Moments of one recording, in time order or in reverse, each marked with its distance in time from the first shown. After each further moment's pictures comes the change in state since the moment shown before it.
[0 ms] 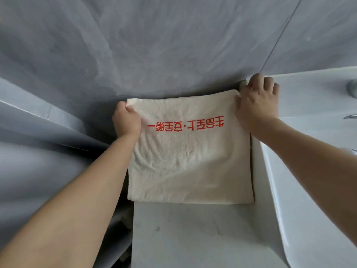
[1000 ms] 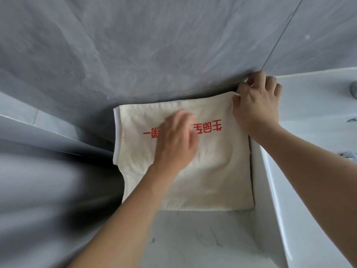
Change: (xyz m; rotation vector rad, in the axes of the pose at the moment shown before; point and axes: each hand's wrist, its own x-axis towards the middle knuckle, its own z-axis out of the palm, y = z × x) left_hand -0.112 0.048 0.032 0.116 -0.189 0.831; right_hand 0.007 -0.002 0.004 0.131 0.063 0.080
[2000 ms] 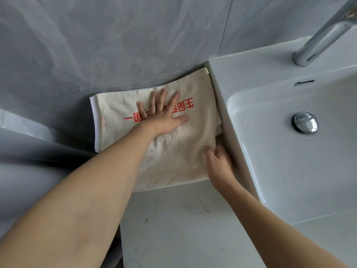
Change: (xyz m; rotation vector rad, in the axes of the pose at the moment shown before) left_hand 0.033 -0.020 0.037 0.113 -0.826 -0.146; right_hand -0.202 -0.055 -0.031 0.992 -0.412 0.891
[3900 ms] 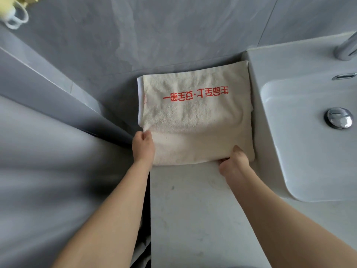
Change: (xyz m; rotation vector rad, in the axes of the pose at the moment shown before) left_hand -0.169 -0.089 0.062 -1.065 0.627 -0.651; right_hand -0.029 -0.004 0.037 1.168 0.194 0.747
